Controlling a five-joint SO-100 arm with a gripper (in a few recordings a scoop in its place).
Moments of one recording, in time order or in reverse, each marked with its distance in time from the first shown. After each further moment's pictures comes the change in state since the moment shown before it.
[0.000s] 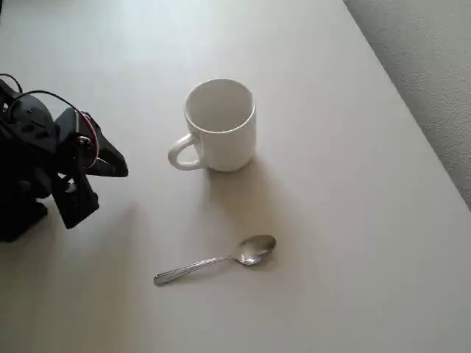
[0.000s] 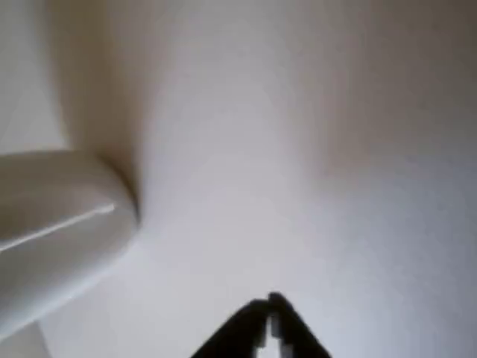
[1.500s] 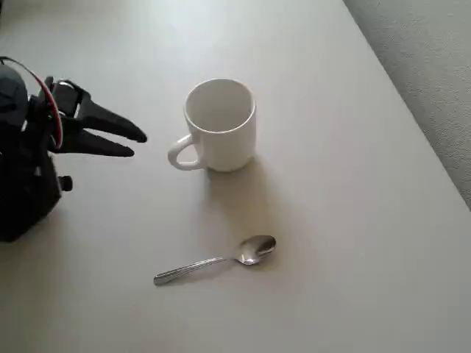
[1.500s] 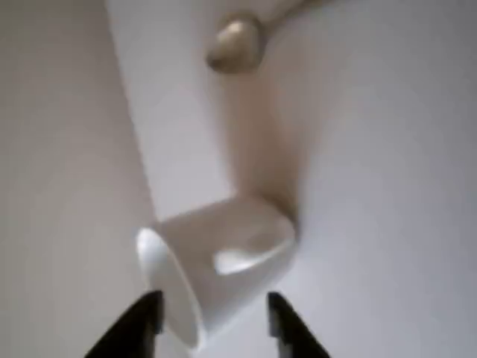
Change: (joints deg) arm 9.3 -18.2 -26.3 -5.7 7.1
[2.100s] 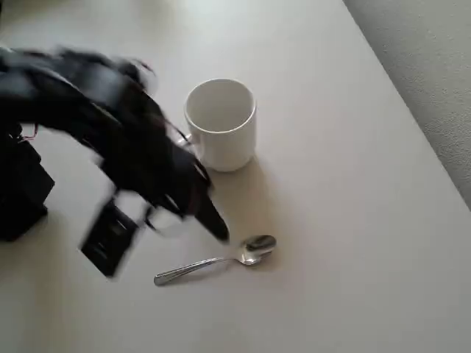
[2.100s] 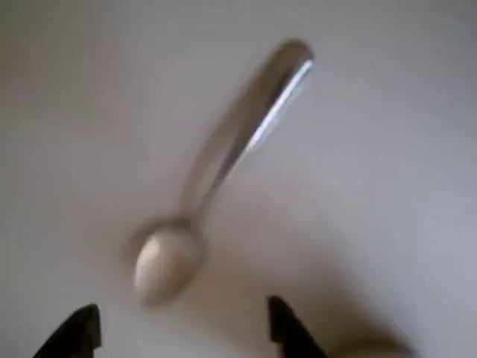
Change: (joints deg) arm 16.1 -97.1 -70.7 14.6 25.5
